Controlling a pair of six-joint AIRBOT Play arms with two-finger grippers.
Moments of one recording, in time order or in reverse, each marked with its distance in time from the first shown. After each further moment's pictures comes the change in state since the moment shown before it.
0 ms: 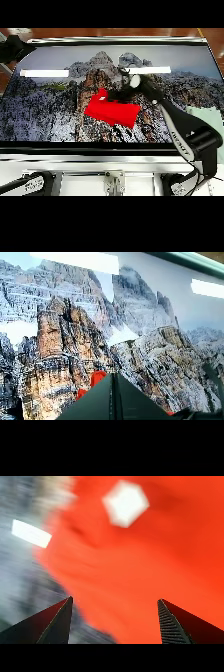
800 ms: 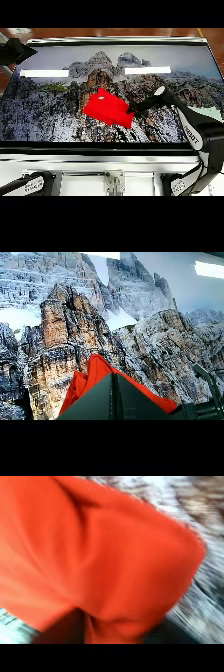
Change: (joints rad) left arm -0.021 0.025 0.000 0.024 -0.060 0.002; right arm -0.259 -0.037 -0.323 0.298 0.026 -0.102
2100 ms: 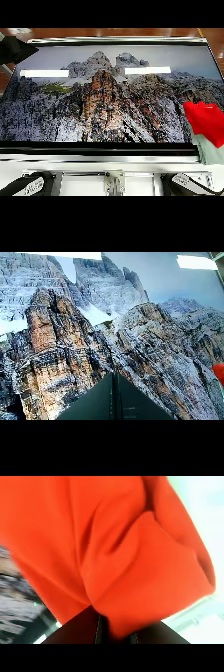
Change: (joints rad) left arm -0.060 0.103 0.000 -0.010 -0.042 -0.010; right arm -1.131 0.535 0.061 -0.618 0.550 -0.074
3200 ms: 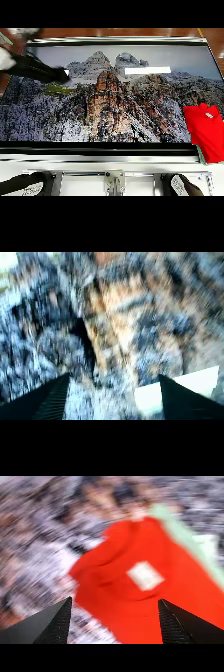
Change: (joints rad) left arm -0.389 -0.188 0.000 0.573 -0.172 -0.231; right arm 0.422 0.270 -0.138 0.016 -0.529 -0.009
